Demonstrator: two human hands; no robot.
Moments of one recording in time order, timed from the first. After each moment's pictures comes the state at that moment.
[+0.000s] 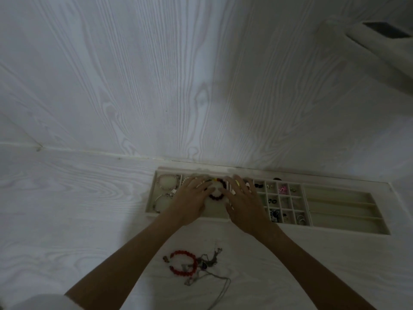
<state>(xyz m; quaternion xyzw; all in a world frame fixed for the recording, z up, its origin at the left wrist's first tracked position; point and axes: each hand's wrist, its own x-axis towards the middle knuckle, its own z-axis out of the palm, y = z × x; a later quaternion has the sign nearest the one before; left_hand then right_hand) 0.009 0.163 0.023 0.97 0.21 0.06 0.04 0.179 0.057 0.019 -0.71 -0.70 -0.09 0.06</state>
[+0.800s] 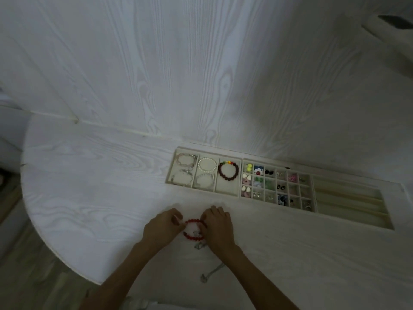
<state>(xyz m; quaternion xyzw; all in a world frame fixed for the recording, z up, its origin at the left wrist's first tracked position) -0.111 0.067 -0.001 0.72 0.57 -0.02 0.40 0.049 0.004 -0.023 -0.76 -0.63 0.10 0.09</state>
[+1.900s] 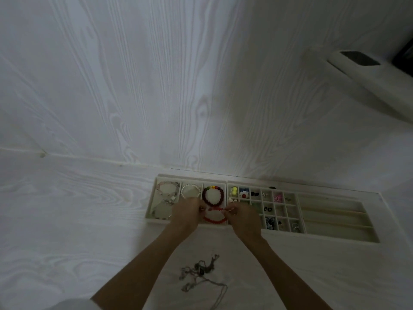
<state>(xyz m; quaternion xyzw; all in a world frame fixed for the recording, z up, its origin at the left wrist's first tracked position) 0.020 0.144 0.021 0.85 0.46 0.02 0.23 0.163 0.048 0.026 -0.84 -0.45 0.18 0.25</state>
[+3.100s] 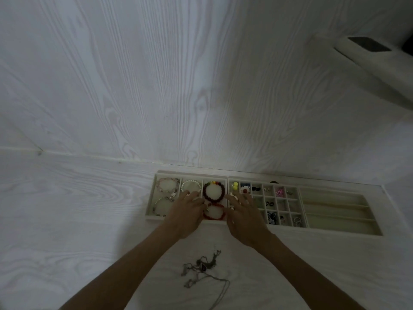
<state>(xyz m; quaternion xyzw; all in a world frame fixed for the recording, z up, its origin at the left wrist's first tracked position) -0.003 0.147 0.014 0.98 0.20 0.02 -0.03 0.176 0.034 0.009 -0.69 -0.72 -0.10 0.07</state>
